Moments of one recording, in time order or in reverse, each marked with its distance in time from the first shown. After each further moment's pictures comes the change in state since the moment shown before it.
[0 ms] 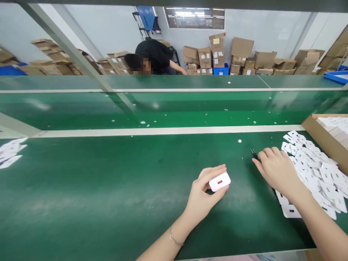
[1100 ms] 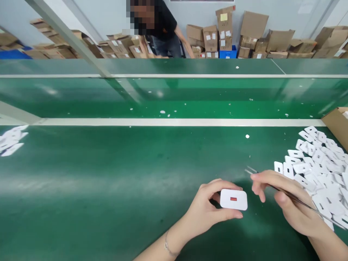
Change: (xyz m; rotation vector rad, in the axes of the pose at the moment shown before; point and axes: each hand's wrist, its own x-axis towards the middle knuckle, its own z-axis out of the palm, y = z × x) left_hand 0.001 0.006 -0.003 -0.207 -0.240 -0.196; right_hand -0.025 -0.021 -0.019 1.354 -0.031 -0.245
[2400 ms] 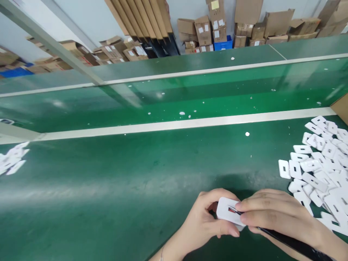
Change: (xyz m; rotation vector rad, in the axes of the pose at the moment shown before) left_hand 0.002 0.002 -0.001 -0.132 -0.070 -0.134; right_hand -0.003 0.004 0.013 -0.260 -0.084 -0.150
